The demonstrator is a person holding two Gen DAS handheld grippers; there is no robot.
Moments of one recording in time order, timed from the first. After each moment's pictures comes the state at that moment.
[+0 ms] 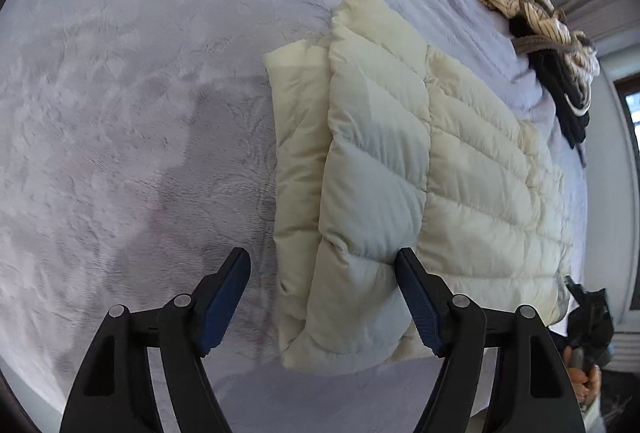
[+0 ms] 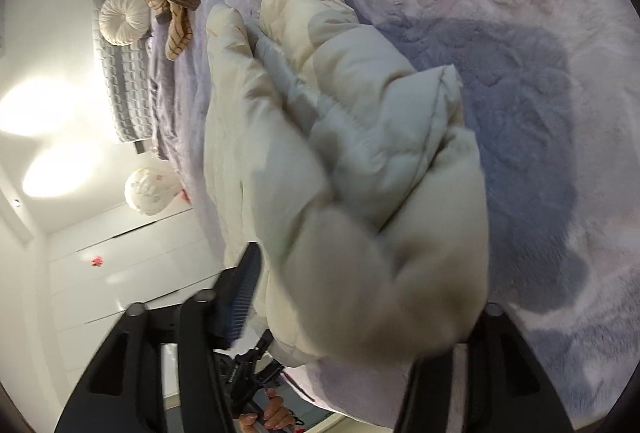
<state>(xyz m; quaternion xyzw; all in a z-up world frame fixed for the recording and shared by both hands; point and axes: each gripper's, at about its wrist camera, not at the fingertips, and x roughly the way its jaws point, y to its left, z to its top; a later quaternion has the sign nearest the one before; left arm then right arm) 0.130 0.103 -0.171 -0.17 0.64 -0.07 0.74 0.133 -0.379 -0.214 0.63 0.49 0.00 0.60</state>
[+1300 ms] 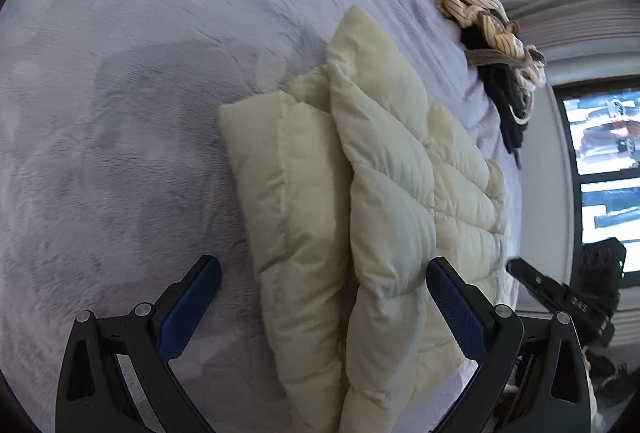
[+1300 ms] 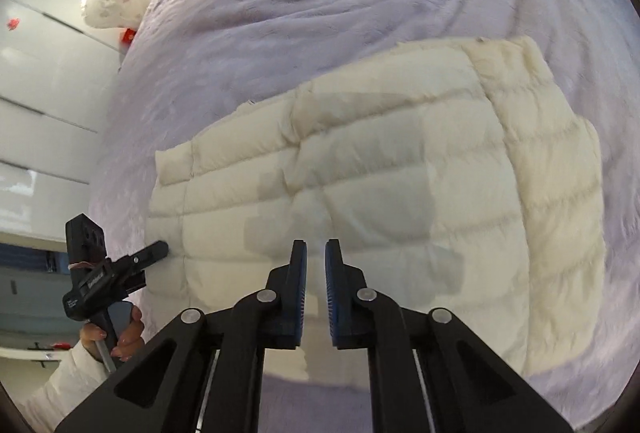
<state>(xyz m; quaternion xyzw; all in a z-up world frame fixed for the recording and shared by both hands) 0.206 0.119 -0.219 -0.27 0.63 -0.21 0.70 0.195 -0.236 -0.120 0.20 0.59 0.08 0.78</state>
